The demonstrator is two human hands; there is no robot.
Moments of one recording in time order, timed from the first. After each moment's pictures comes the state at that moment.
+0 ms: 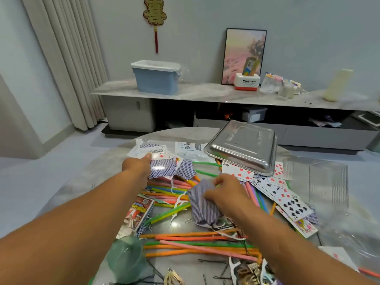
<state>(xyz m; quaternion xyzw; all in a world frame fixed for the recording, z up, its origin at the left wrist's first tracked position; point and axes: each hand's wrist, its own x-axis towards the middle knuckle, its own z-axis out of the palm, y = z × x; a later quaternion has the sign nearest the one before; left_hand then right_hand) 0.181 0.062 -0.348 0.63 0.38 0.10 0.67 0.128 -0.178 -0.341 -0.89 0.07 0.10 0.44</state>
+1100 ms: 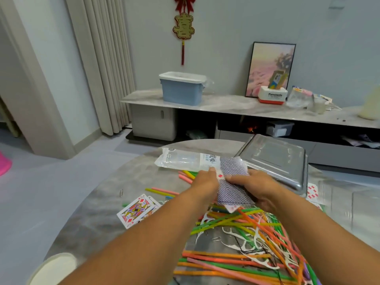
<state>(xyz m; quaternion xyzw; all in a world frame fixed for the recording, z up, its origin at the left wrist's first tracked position) 0.175 -0.021 -0.331 0.77 0.22 -0.06 0.60 0.187 -0.163 -0.309 -0.73 0.07 0.18 0.66</state>
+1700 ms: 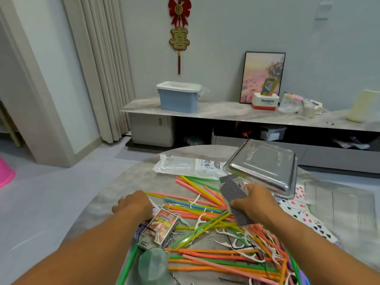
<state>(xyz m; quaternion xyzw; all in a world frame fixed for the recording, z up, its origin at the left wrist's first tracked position) 0.121 0.119 -0.358 0.93 0.33 -0.15 0.11 0.154 -0.195 -0.318 -0.93 -0.01 0.07 0.35</state>
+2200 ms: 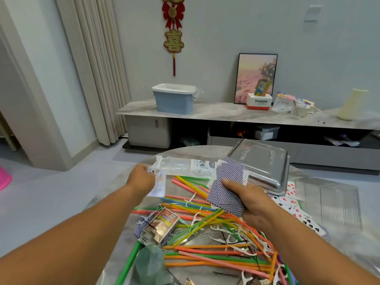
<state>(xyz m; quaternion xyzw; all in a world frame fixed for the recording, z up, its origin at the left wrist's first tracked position) 0.132 0.102 -0.302 0.83 0.27 0.07 0.48 0.131 -0.180 -0.299 -0.55 0.12 0.18 0.81</state>
